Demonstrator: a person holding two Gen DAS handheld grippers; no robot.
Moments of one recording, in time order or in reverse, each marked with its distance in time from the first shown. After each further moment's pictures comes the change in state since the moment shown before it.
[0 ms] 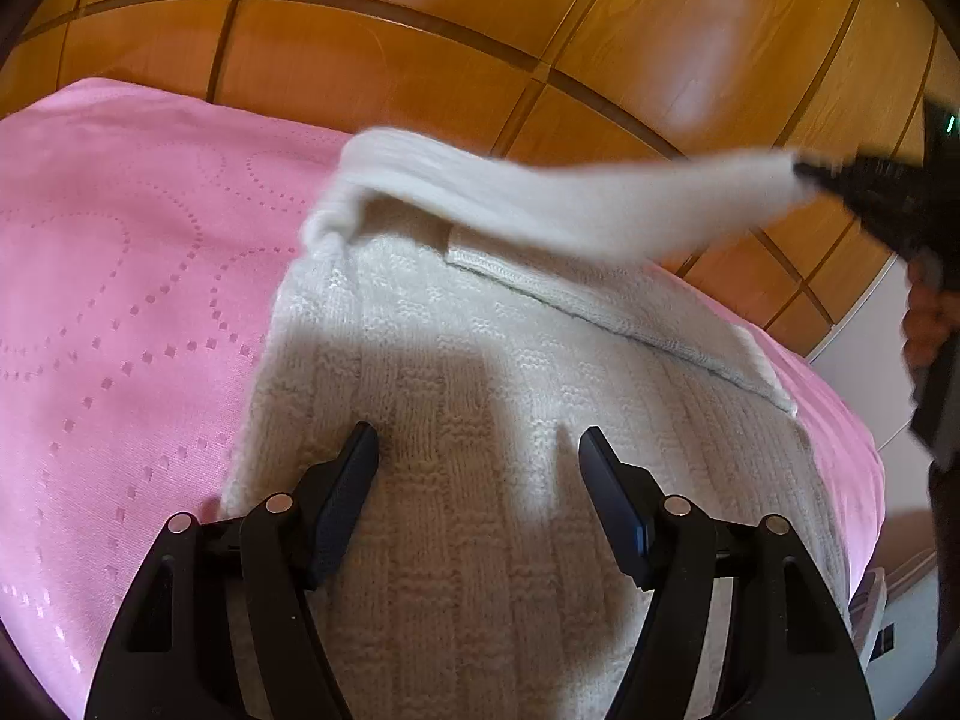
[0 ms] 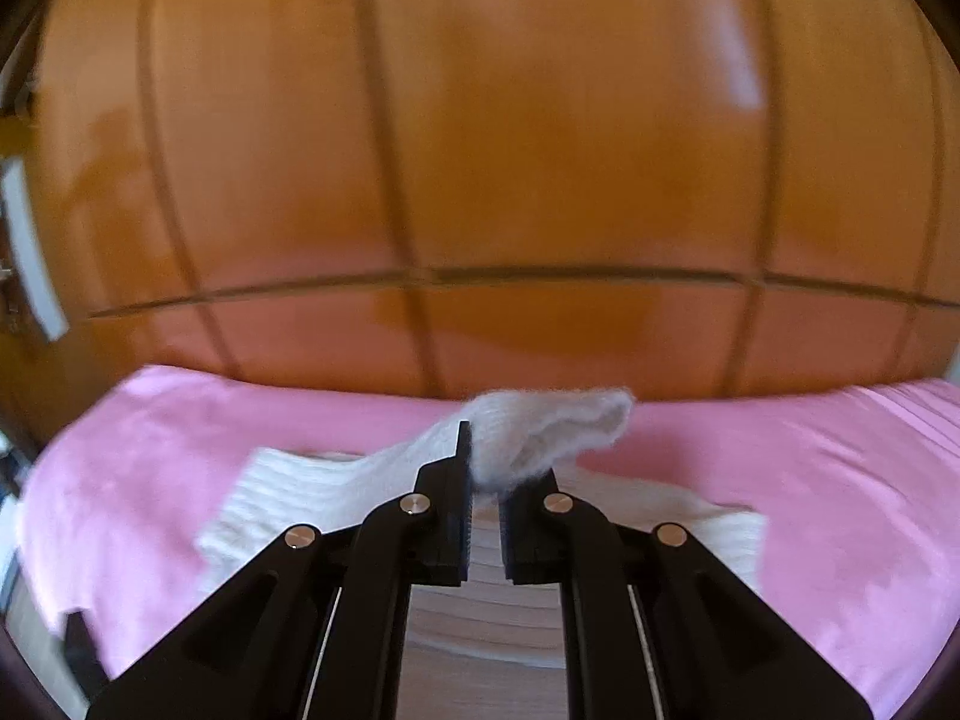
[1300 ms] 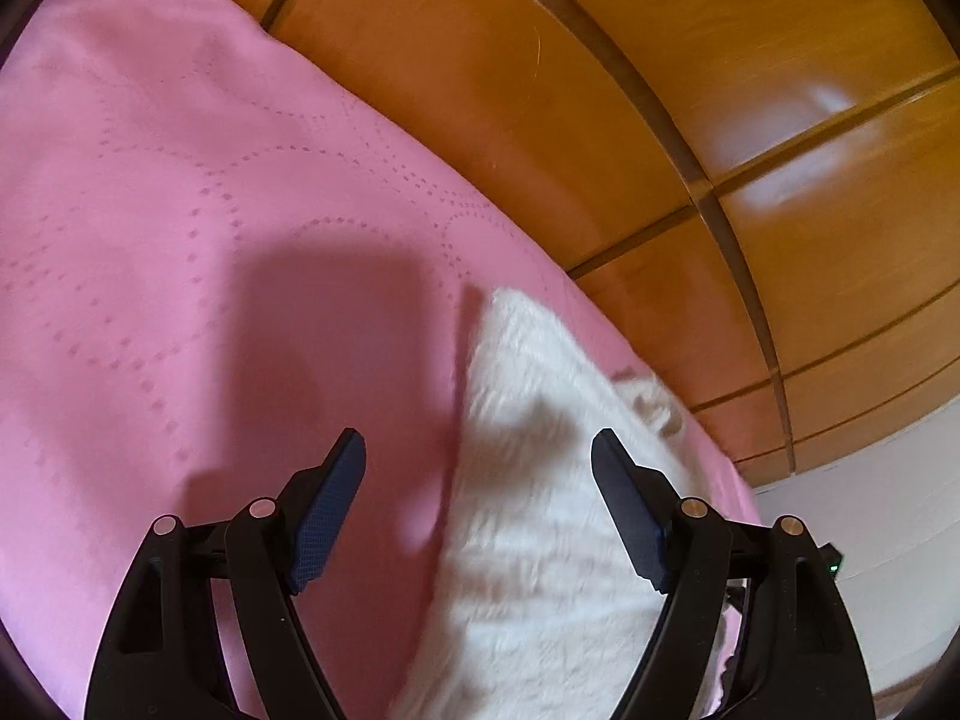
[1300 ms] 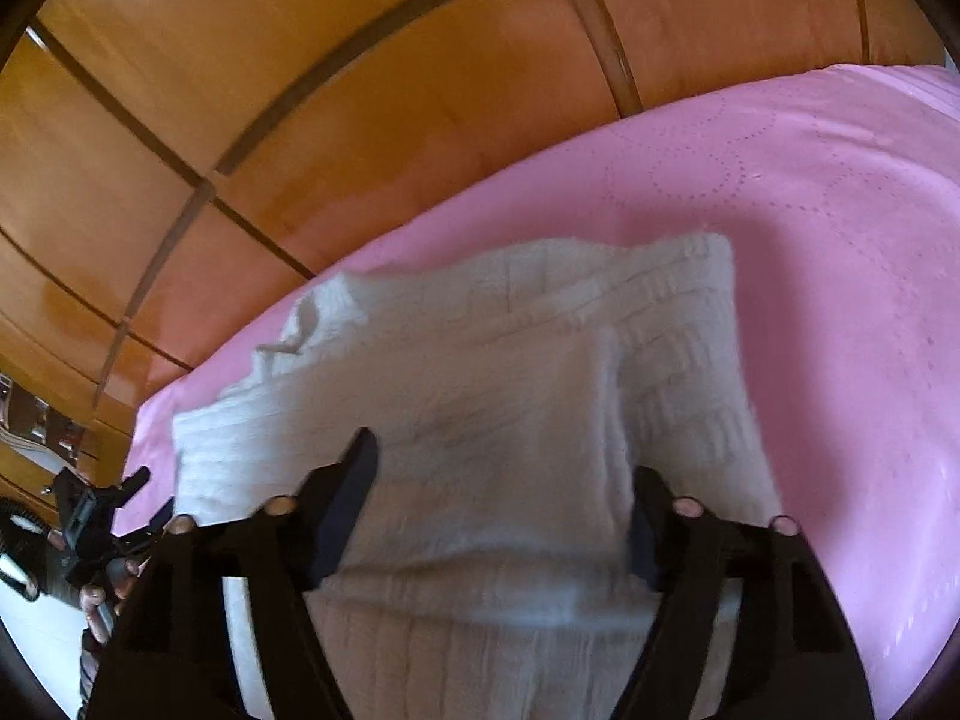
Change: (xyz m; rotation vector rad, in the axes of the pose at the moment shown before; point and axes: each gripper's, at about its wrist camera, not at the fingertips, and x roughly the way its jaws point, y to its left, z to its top) left arm 0.079 0.095 0.153 -0.390 0.130 -0.106; right arm 0.103 -0.129 -0.070 0.418 0.327 0.174
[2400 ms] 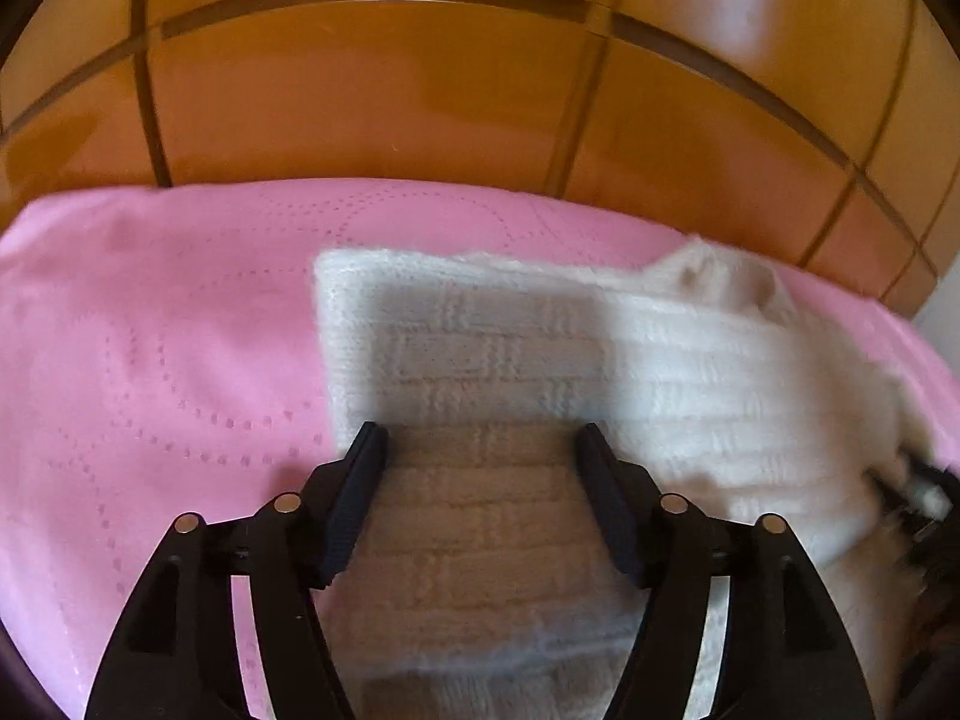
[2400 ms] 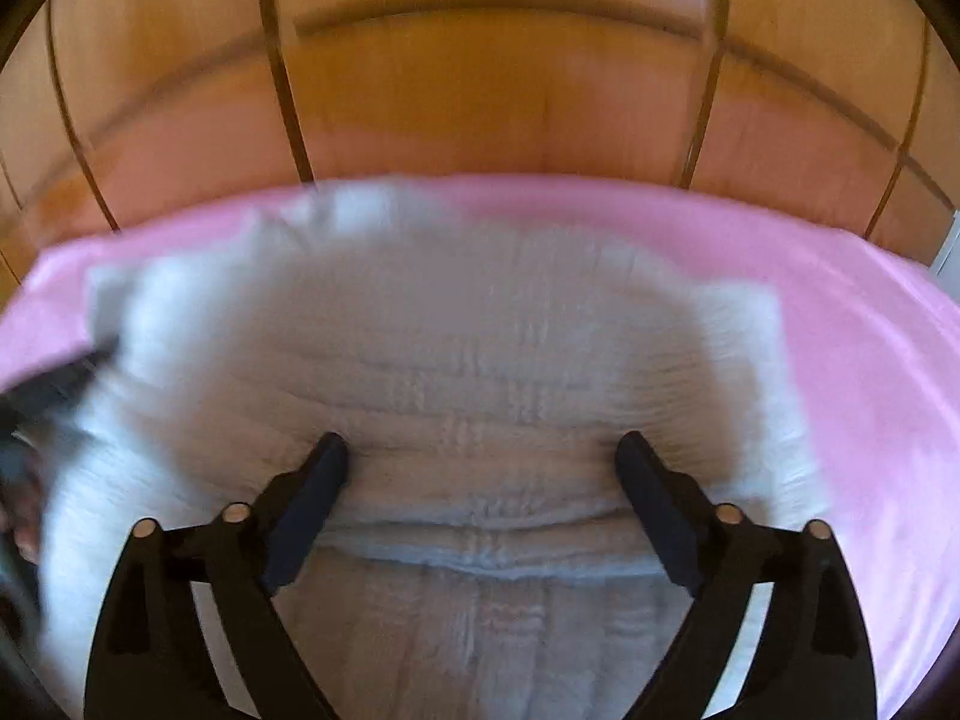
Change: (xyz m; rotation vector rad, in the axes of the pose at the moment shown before) left arm 0.055 -0.084 -0.062 0.500 -0.068 0.371; right arm 0.043 0.075 -0.069 -0.395 -0.101 -0.334
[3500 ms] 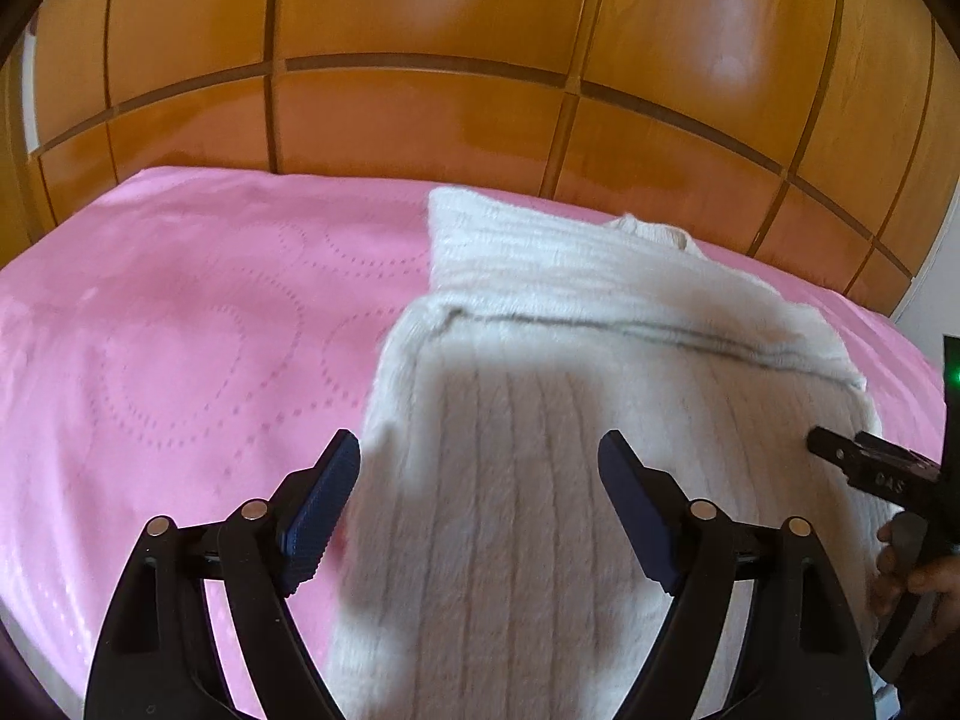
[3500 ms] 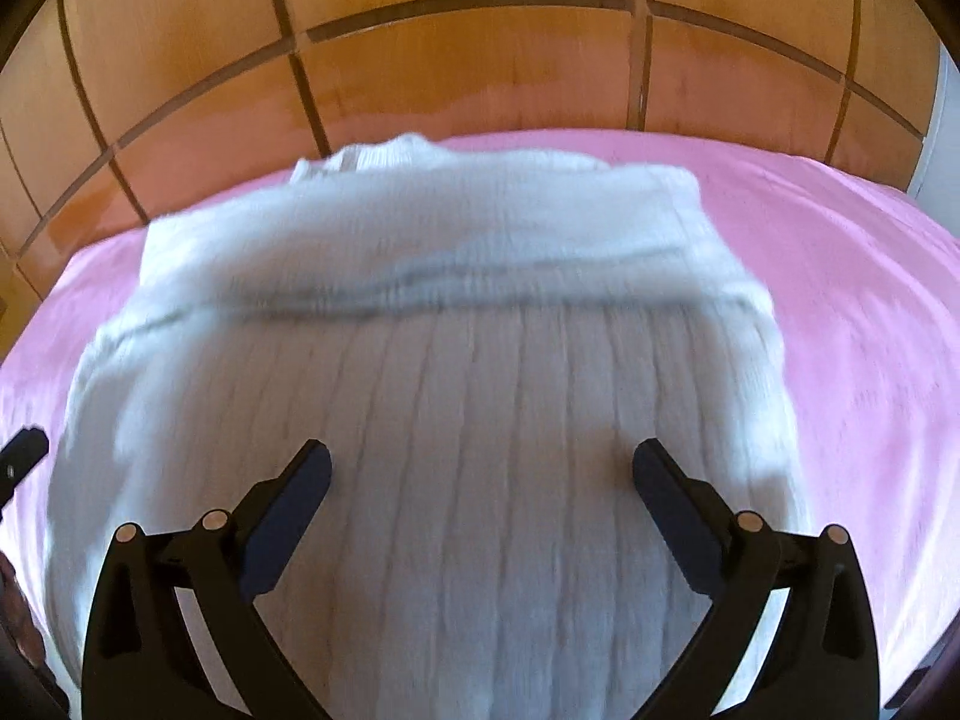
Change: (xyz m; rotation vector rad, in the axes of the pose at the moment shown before) left arm -0.154 -0.014 -0.119 -0.017 -0.094 0.050; right arm -0.098 -0.014 -0.088 0.080 0.045 0.046
